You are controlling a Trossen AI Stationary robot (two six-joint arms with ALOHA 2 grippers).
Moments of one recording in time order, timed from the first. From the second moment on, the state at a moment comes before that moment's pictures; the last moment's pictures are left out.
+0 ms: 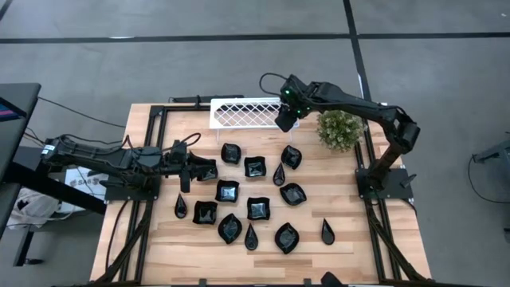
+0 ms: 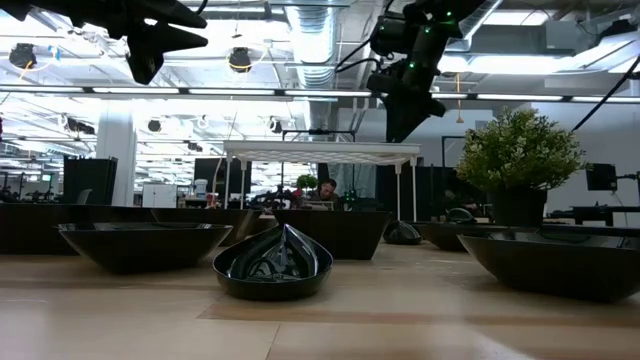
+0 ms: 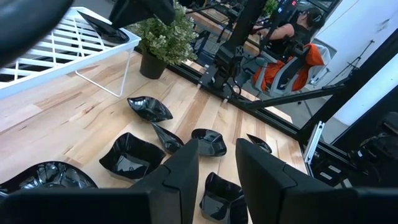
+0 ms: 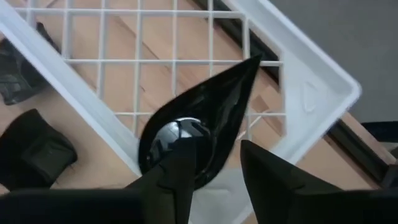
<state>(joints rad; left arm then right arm) -0.20 0.81 0.47 -0.02 -0.31 -0.48 -0.56 1.64 1.48 -0.90 0.10 0.17</state>
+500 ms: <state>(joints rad) -0.19 0.81 0.47 -0.01 -0.31 -0.48 -0.56 1.64 1.47 -0.92 0.10 0.17</state>
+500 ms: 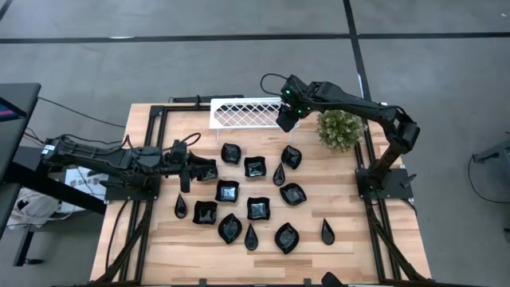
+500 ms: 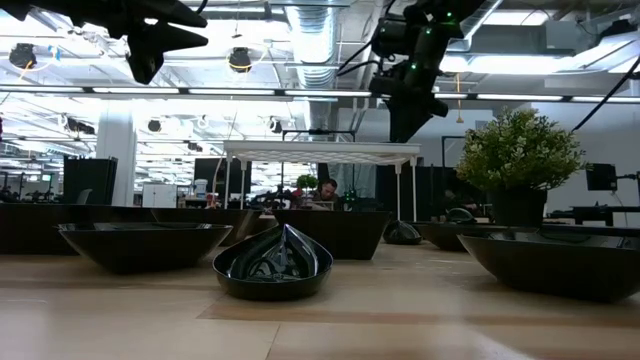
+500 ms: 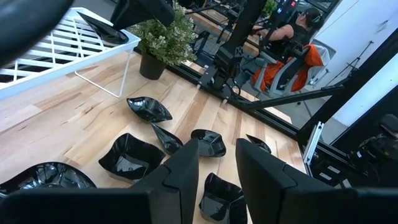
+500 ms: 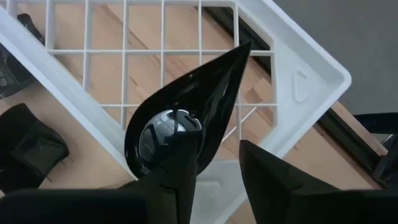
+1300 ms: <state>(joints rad) -0.19 0.81 0.47 -0.01 -0.31 -0.48 -0.56 1.64 1.47 -0.92 0.10 0.18</state>
